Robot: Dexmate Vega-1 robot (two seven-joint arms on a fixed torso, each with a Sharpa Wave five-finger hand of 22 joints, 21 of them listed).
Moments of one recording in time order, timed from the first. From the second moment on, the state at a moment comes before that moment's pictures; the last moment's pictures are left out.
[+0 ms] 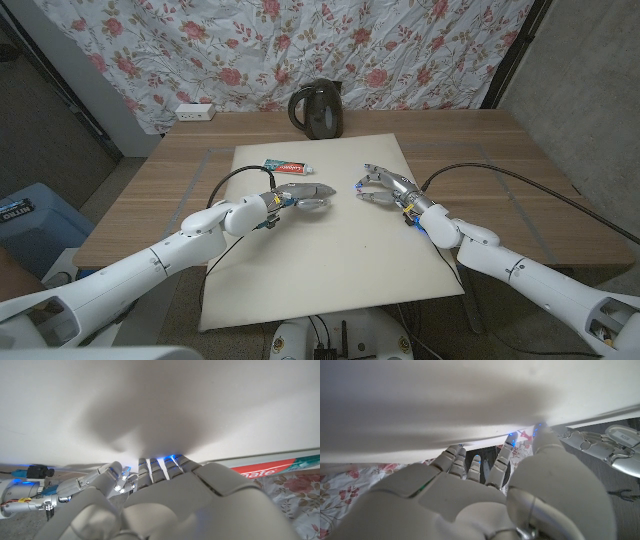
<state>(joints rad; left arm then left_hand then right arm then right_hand) 0.82 0.85 0.74 -1.79 0.49 0.02 -0.17 0.06 0.09 0.79 0.09 0.19 0.20 -0.08 0.19 0.17 0.15 -0.10 0.19 0.17 0.07 -0.04 0.17 0.16 0.06 -0.04 0.18 0.16 -0.80 -0.69 -0.75 -1.42 -0.37 0.18 -0.24 0.89 -0.07 0.30 -0.15 0.20 0.64 -0.22 0.42 0.21 0.07 -0.02 0.18 0.19 0.02 0.06 0.24 0.30 0.31 0.06 0.18 0.17</state>
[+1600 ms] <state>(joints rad) 0.91 0.88 0.66 -1.79 0.51 -0.04 0.03 0.06 0.09 0.78 0.09 0.18 0.16 -0.10 0.17 0.18 0.10 -0.11 0.18 0.17 0.05 -0.04 0.17 0.17 0.07 -0.03 0.19 0.17 -0.78 -0.70 -0.75 -1.48 -0.39 0.12 -0.15 0.81 -0.08 0.28 -0.13 0.24 0.43 -0.22 0.31 0.20 -0.01 0.00 0.18 0.19 -0.04 0.09 0.22 0.31 0.25 0.08 0.18 0.17</state>
